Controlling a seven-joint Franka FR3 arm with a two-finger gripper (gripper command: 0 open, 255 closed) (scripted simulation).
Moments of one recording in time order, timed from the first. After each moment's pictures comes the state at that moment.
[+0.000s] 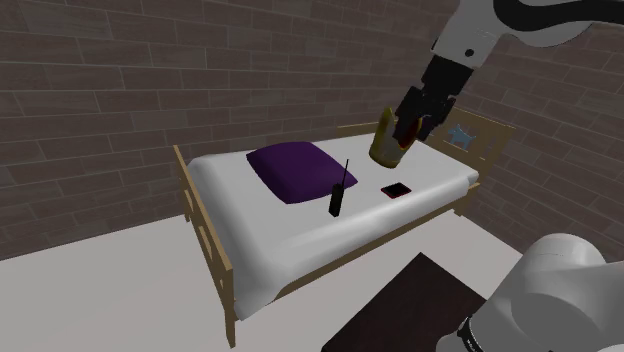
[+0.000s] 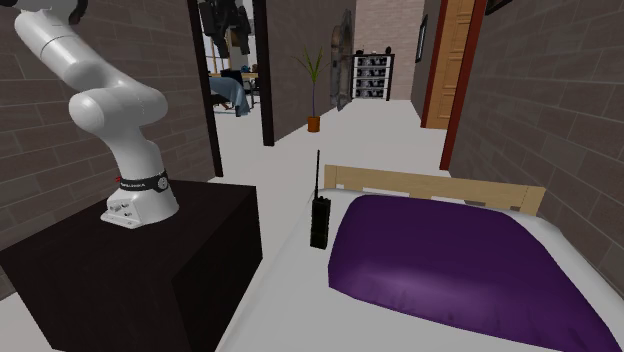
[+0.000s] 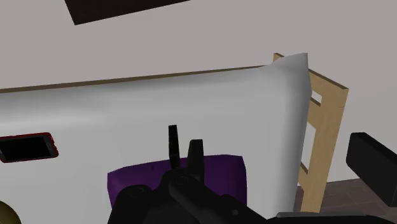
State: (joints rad) arm 0.00 -0.78 -0.03 -2.31 0.10 1.64 0.10
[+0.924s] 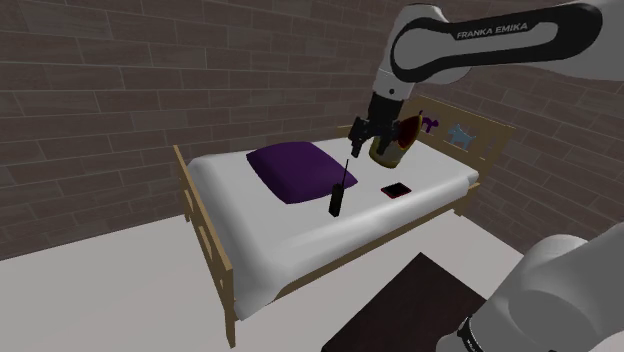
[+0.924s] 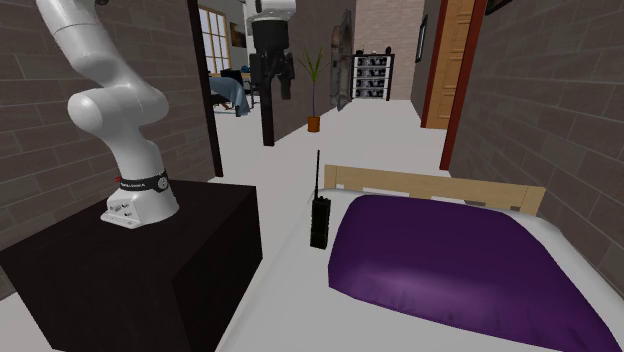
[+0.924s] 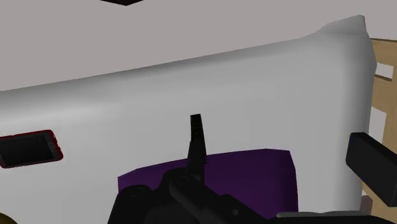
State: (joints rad) arm -0.04 -0.38 -0.03 -2.25 0.05 1.90 0.14
